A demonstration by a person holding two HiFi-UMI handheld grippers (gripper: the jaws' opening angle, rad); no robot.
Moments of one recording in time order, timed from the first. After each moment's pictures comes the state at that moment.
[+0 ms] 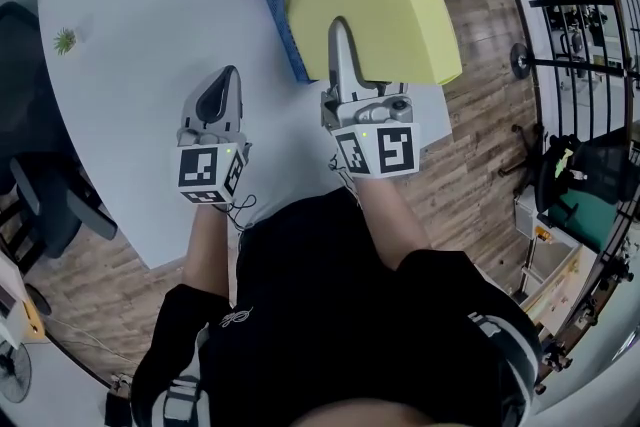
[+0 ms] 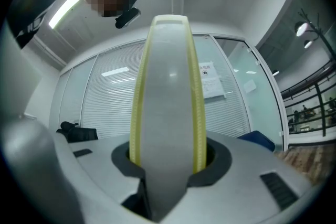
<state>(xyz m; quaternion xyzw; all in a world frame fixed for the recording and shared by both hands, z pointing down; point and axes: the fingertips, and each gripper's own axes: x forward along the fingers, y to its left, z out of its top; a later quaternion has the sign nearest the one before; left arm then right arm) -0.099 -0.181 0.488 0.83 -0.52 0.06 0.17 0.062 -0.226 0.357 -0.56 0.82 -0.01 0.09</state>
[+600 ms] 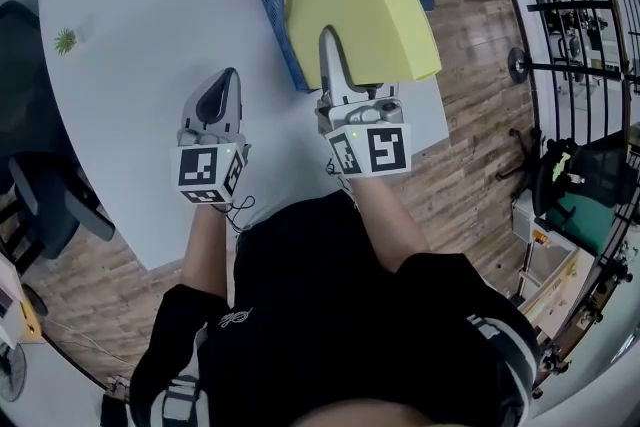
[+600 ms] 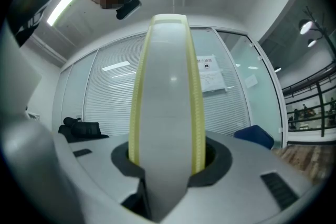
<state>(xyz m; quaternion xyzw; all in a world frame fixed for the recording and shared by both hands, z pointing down) -0.099 -0.181 0.491 0.83 -0.52 0.06 0.17 0.053 -0.224 0.378 -0.55 0.83 -0.03 0.06</state>
